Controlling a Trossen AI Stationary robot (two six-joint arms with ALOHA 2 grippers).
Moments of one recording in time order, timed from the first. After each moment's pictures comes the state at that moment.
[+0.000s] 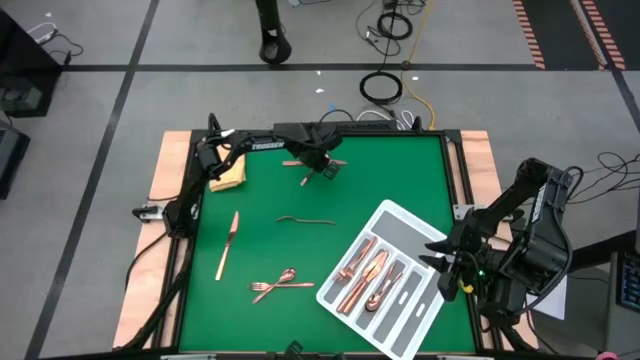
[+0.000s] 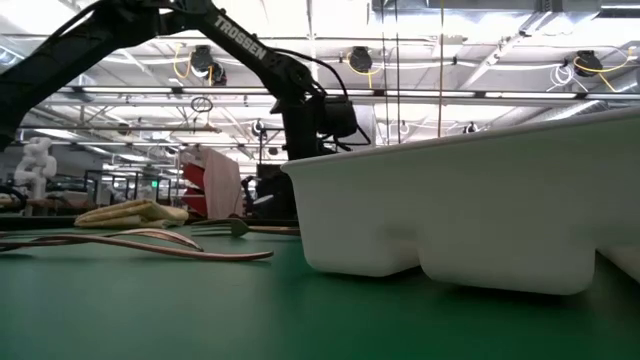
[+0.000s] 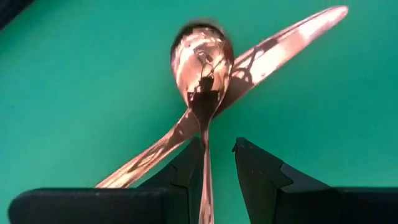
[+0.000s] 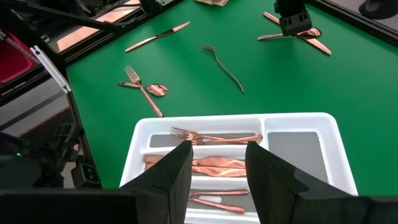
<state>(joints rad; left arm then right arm) 0.46 2.24 1.77 -0.83 -0.08 -0.44 1.02 1.39 1.60 -1.57 0.84 1.64</state>
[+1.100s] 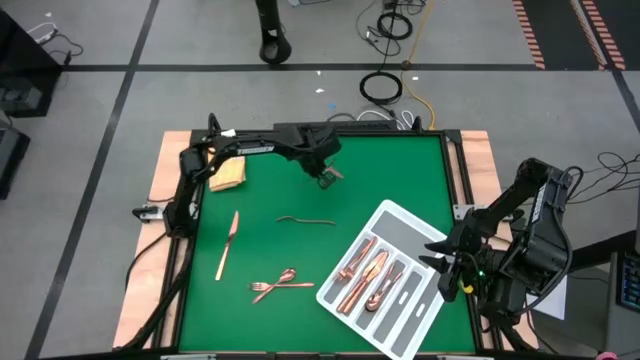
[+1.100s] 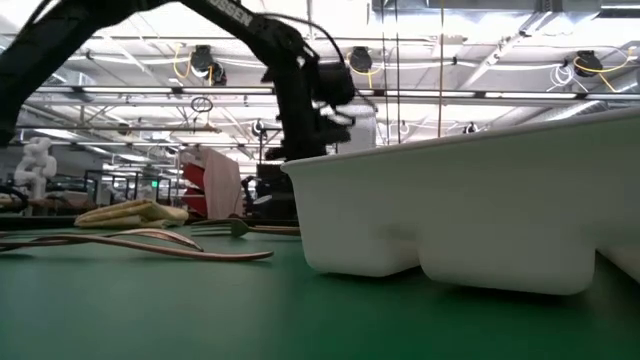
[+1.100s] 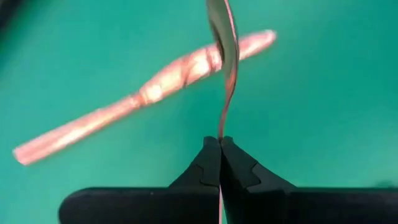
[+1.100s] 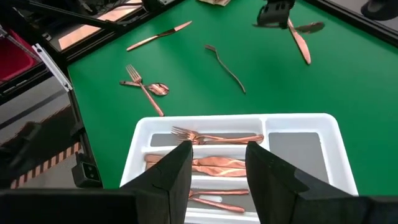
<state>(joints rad) 0.38 2.08 1.71 -0.88 -0.03 -0.25 1.02 1.39 1.60 -1.56 0.84 1.62</state>
